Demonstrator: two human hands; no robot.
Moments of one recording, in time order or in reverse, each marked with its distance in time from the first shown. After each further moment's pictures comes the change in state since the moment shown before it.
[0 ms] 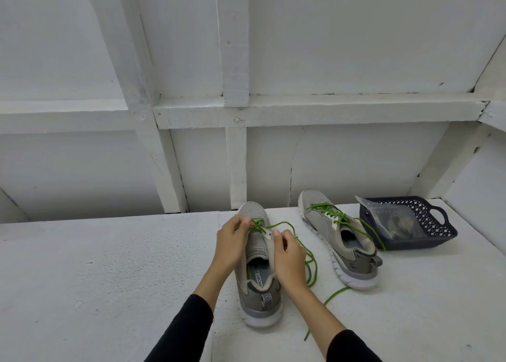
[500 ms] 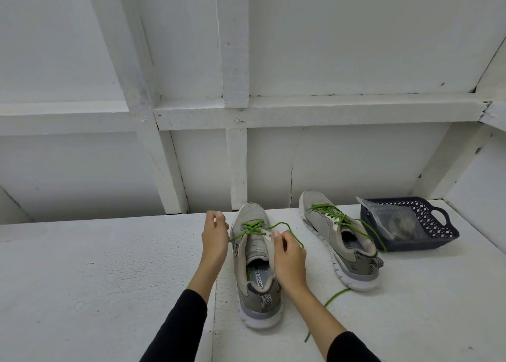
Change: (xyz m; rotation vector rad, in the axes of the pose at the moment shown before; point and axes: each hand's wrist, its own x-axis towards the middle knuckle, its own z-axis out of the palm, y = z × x) left_hand 0.014 -0.005 -0.018 -0.164 0.201 -0.190; right_hand 0.000 0.000 0.000 -0.016 -0.012 0.006
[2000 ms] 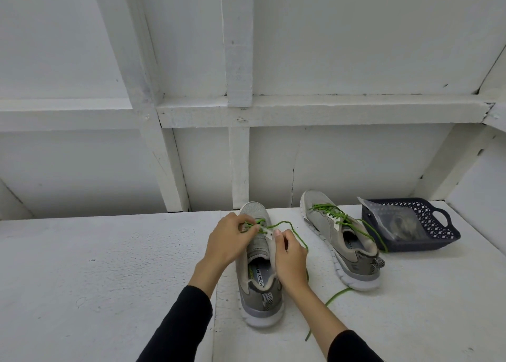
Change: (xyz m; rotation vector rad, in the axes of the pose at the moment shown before) left_hand -0.007 0.009 0.000 0.653 -0.277 0.367; right_hand -0.002 -0.004 -0.002 0.007 -0.002 -0.007
